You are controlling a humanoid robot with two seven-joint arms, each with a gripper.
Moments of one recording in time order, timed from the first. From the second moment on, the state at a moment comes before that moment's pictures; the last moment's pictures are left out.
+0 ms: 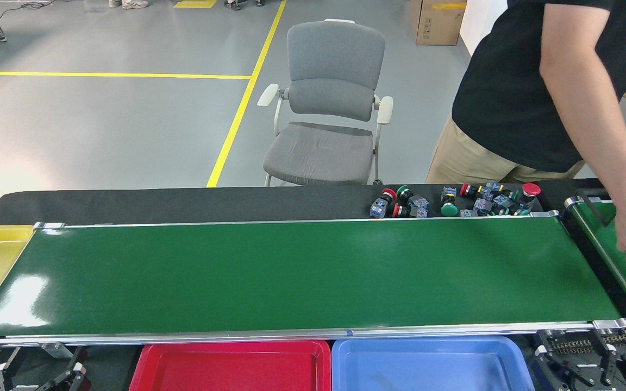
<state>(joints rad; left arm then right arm) 0.37 0.29 0.36 -1.71 -1.27 -0.27 0.00 0.26 -0.30 -0.15 -1.53 1.09 -0.19 -0.15</state>
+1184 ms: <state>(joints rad) 0.38 0.29 0.36 -1.71 -1.24 -0.26 0.00 0.10 -0.30 -0.16 -1.47 1.08 -0.17 0.00</state>
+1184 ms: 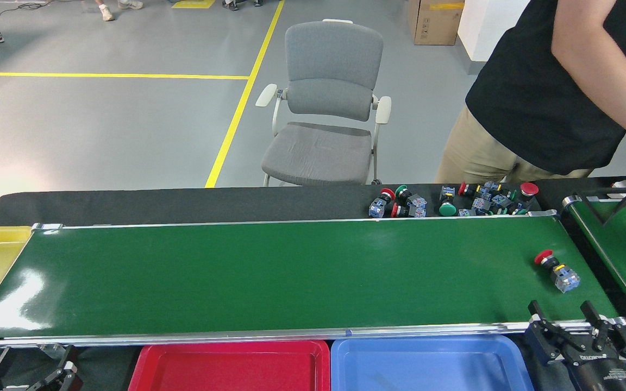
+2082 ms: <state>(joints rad) 0.36 0.29 0.36 -1.69 -1.24 -0.26 0.00 -0.09 -0.31 0.02 -1.29 1.09 -0.16 0.08</state>
